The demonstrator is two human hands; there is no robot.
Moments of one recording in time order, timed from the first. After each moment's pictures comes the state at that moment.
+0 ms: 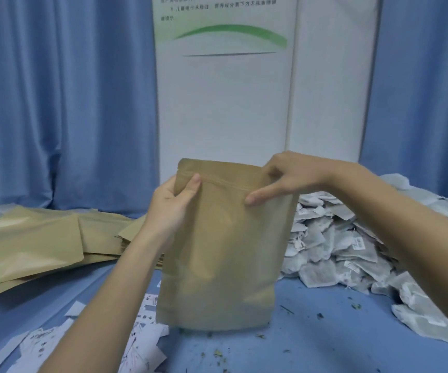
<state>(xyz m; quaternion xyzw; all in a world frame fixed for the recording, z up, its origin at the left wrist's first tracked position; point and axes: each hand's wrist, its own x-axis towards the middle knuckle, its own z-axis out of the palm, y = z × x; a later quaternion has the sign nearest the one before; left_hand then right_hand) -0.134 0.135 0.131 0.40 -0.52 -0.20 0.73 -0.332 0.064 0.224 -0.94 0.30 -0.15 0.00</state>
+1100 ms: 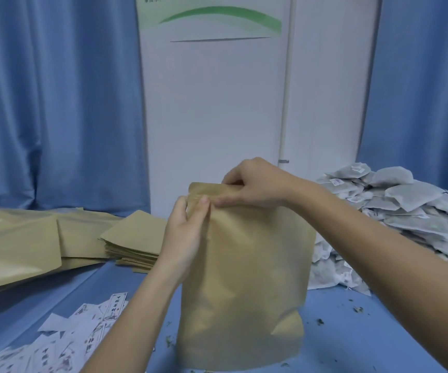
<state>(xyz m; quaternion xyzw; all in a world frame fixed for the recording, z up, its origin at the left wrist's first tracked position) -0.161 0.089 0.089 0.45 -0.46 -0.22 0.73 -0.291 0.026 0.191 -0.94 0.27 -0.21 0.02</state>
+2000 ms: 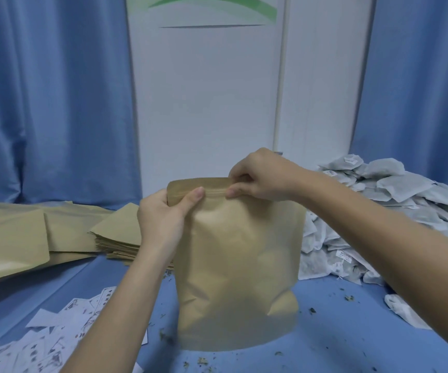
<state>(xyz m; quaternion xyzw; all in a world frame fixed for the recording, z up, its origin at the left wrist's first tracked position) -0.148 0.088 0.100 0.51 -0.41 -0.13 0.75 -0.309 0.013 0.189 -0.95 0.24 -0.20 -0.10</state>
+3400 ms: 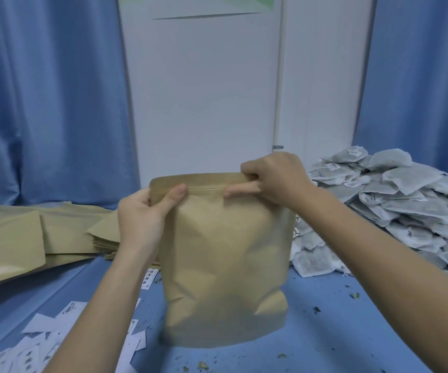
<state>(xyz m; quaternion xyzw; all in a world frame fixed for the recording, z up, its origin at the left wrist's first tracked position) -0.124 0.083 0.092 0.46 -0.43 -0.13 0.77 -0.318 -0.026 0.154 -0.86 0.31 -0.36 -0.20</state>
